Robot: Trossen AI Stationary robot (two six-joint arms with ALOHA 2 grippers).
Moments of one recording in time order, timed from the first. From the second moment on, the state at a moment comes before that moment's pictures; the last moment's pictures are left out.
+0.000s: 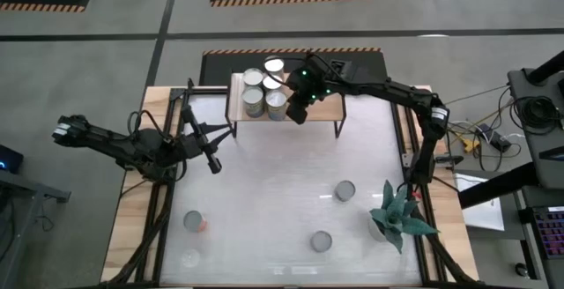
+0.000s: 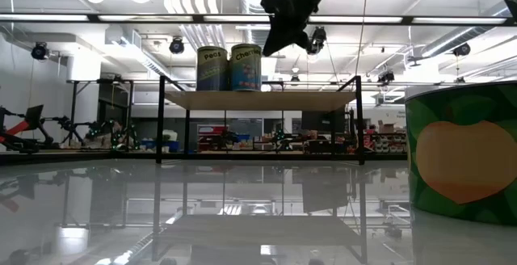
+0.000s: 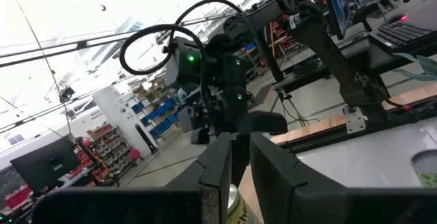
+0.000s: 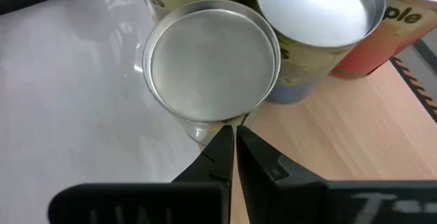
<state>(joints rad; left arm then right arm) -0.27 0.76 0.62 0.36 -0.67 0.67 -0.40 1.82 1.84 -0.84 -0.10 0.00</state>
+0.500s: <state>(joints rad) -0.27 0.76 0.62 0.36 -0.67 0.67 -0.40 1.85 1.83 -0.82 -0.08 0.00</state>
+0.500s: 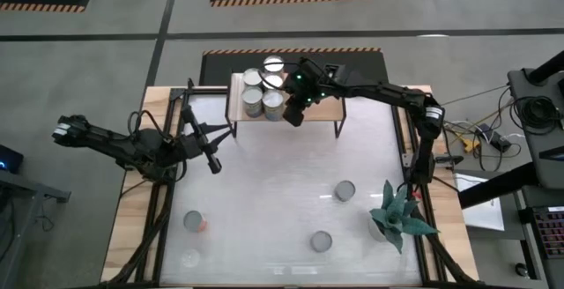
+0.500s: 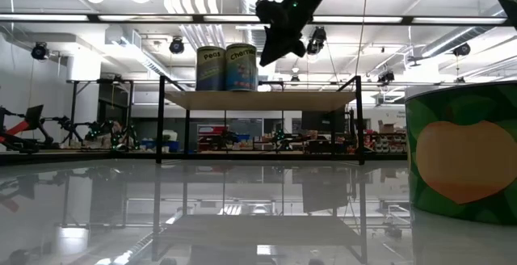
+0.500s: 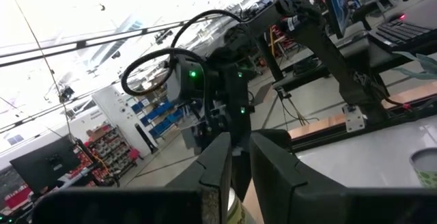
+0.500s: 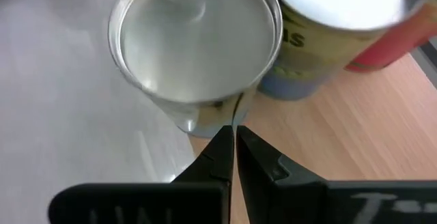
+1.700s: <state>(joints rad) -0.27 0.76 0.64 0.36 -0.67 0.54 0.01 1.77 1.66 -1.11 -0.03 0.29</state>
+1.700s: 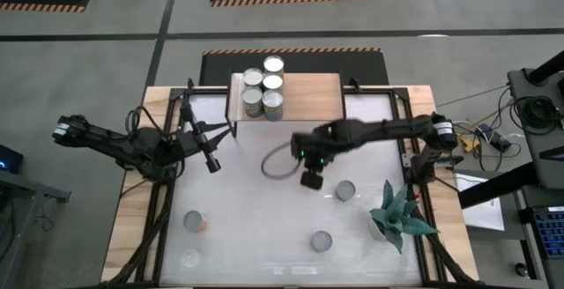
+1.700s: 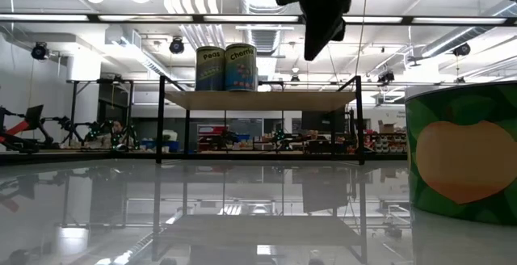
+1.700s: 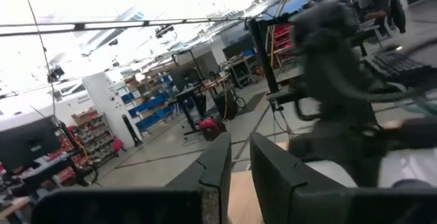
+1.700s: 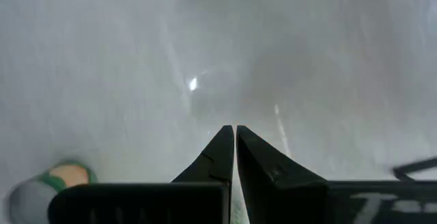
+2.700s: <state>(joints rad) 0.09 1.45 0.89 0.07 -0.54 0.29 0.13 1.39 1.26 -0.75 0.16 0.16</state>
